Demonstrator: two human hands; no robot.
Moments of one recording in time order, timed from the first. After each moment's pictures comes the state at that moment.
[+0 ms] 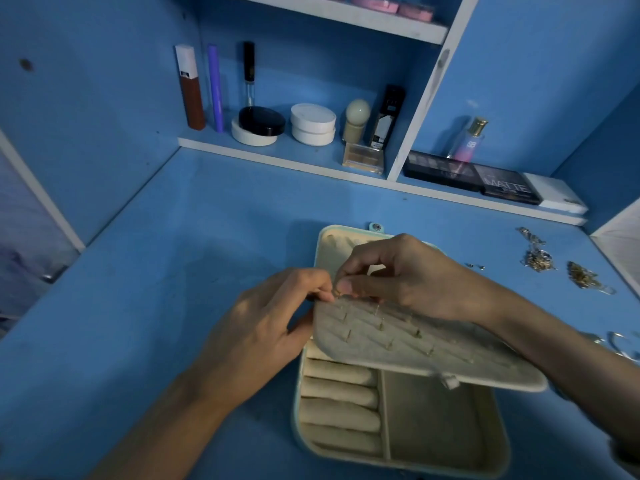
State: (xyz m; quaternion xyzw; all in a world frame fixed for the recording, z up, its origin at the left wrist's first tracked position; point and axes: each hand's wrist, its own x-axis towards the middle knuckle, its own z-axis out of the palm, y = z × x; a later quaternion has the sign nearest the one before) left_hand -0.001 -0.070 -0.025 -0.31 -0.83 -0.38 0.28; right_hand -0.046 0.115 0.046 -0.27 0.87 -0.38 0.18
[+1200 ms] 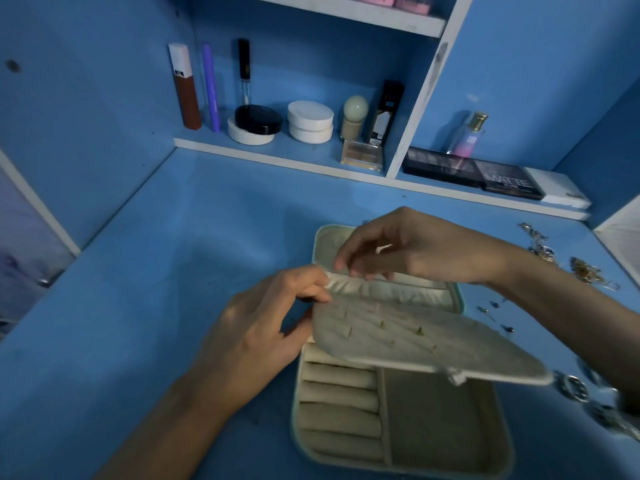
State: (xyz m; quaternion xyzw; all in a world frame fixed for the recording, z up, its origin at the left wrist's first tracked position) left_hand 0.000 -0.068 -0.026 -0.30 -0.82 -0.40 0.29; right_hand -0.073 0.124 0.061 -0.29 0.86 -0.35 0.23
